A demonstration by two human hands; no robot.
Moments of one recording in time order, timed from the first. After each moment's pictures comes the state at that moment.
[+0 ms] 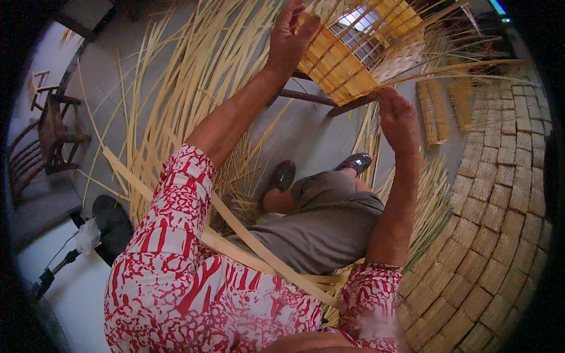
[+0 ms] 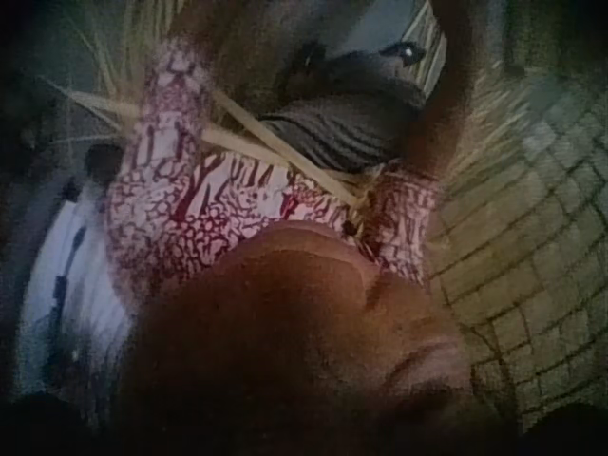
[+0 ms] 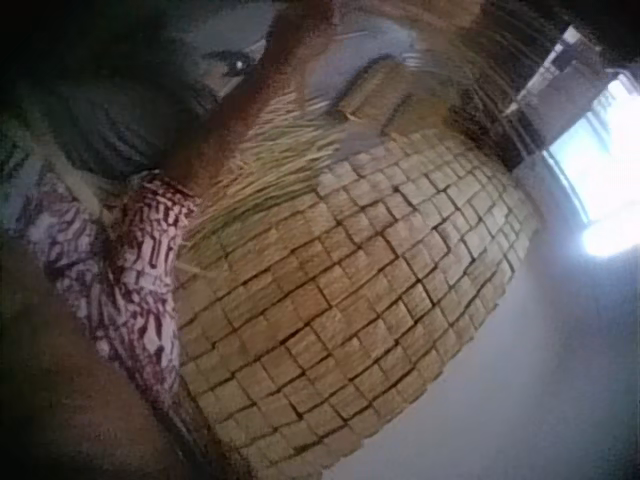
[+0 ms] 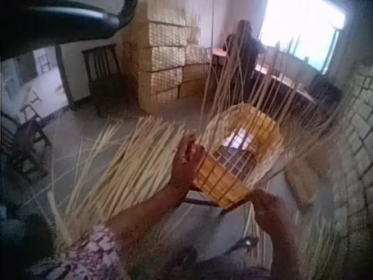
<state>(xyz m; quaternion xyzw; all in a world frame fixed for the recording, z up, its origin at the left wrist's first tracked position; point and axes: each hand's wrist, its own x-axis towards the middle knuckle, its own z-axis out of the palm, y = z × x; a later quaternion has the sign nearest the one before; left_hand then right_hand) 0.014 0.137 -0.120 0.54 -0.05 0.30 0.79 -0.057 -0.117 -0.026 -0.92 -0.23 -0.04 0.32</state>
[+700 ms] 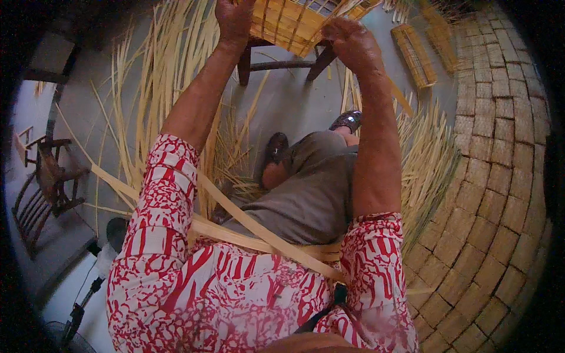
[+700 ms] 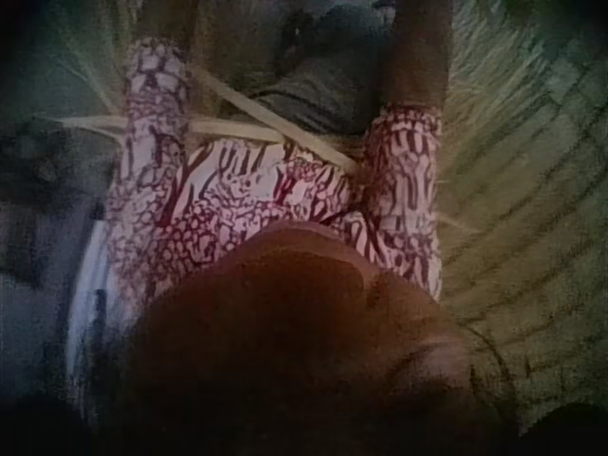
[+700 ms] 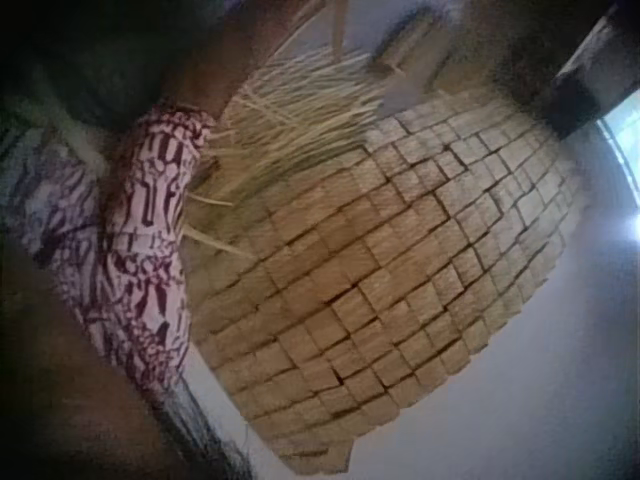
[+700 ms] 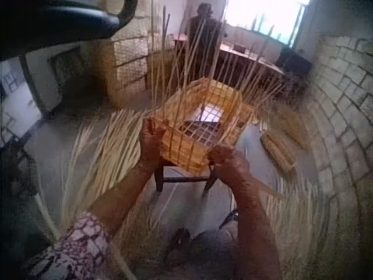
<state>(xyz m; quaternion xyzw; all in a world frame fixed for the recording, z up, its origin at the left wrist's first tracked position) 0.019 0.122 -0.113 0.54 -0.16 0.31 0.76 -0.032 -0.119 -0.046 -0.95 -0.17 -0.07 0.27</state>
